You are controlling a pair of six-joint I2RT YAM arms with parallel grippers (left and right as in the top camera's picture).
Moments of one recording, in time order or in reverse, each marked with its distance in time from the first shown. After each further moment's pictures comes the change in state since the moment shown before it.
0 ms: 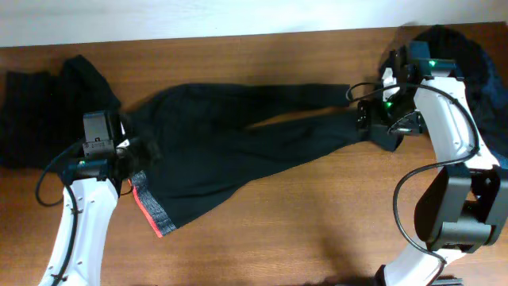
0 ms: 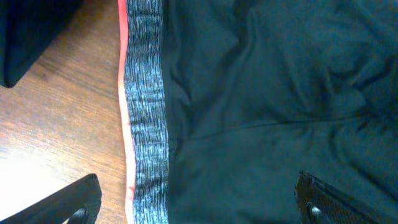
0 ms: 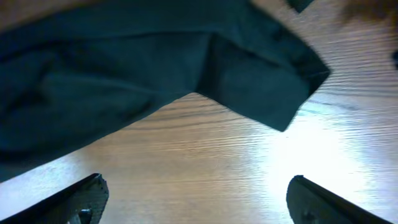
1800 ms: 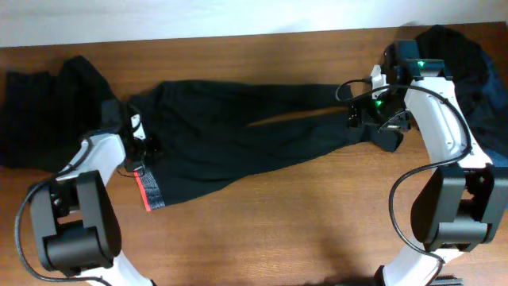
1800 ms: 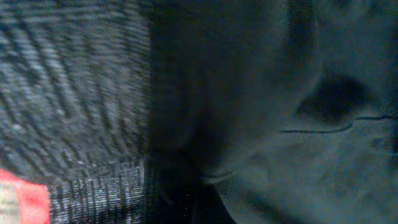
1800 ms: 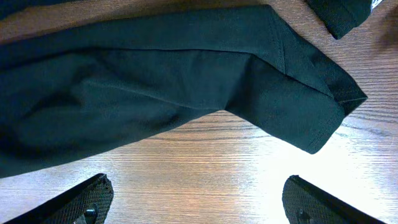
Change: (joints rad) left arm 0.063 0.557 0.130 0.150 0.243 0.072; right arm 0.047 0.001 -0.004 0.052 -0.030 -0.006
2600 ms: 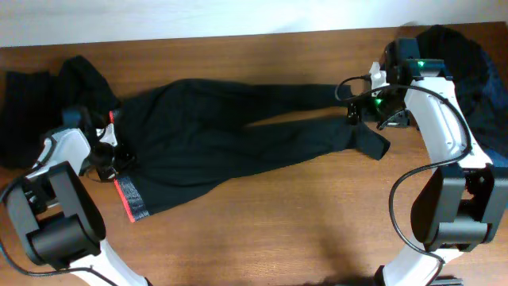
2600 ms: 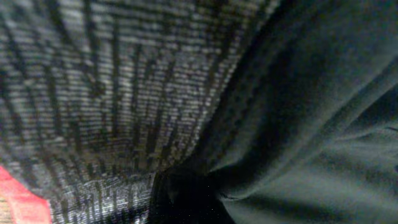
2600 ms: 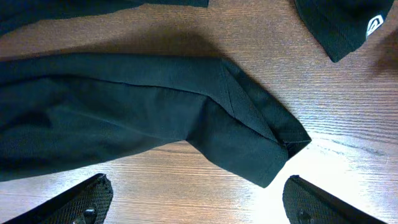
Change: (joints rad) left arm 0.191 0.083 0.154 -0.299 0.098 0.145; right arm 0.000 0.000 0.000 0.043 -0.008 -0.032
